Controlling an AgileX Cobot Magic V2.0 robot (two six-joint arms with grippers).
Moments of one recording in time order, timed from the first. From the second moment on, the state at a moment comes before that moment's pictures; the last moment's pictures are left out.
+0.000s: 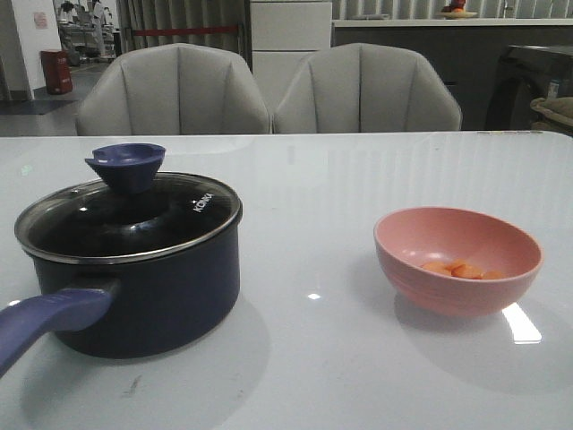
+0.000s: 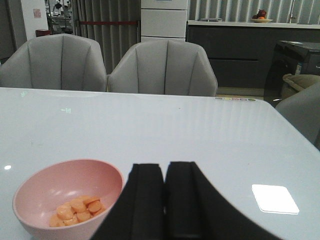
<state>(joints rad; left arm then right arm) -0.07 -0.01 0.01 0.01 0.01 -0.04 0.05 -0.01 0.03 -0.02 0.02 0.05</state>
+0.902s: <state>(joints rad) -0.07 -0.01 0.01 0.01 0.01 -0.04 0.05 -0.01 0.03 -0.02 0.02 0.05</state>
